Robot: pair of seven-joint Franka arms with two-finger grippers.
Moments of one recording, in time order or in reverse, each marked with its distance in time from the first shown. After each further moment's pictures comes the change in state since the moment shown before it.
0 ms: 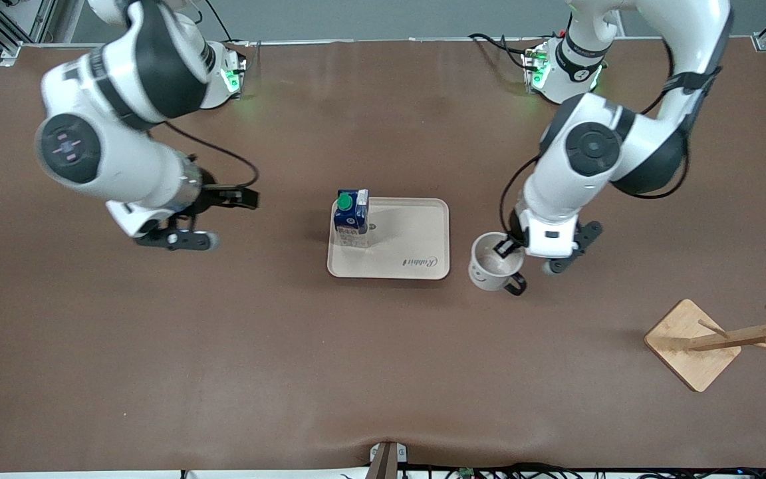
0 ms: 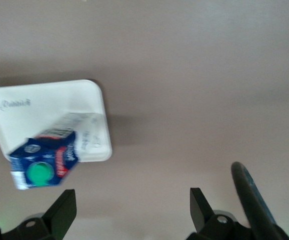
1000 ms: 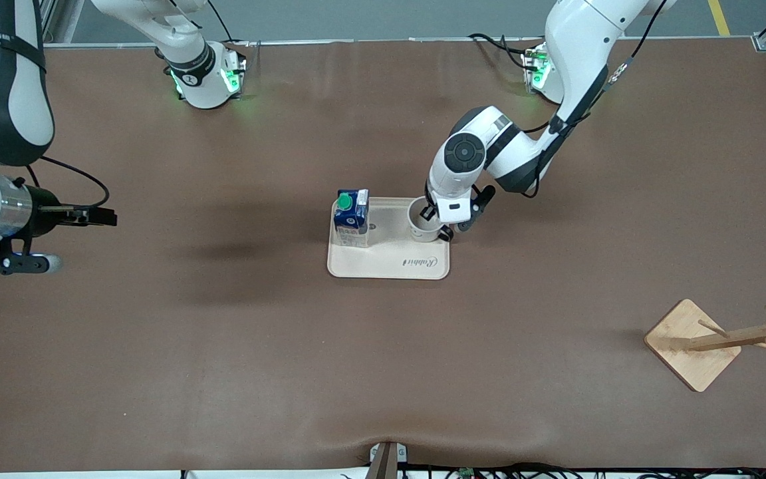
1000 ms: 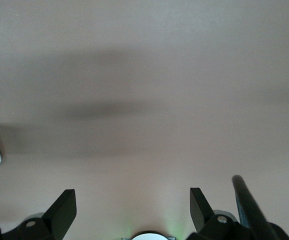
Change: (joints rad) left arm -0.278 0.198 -0.020 -0.251 -0.025 0.296 -0.528; right arm -0.394 -0.002 -0.024 0.006 -0.161 -0.139 -0.487
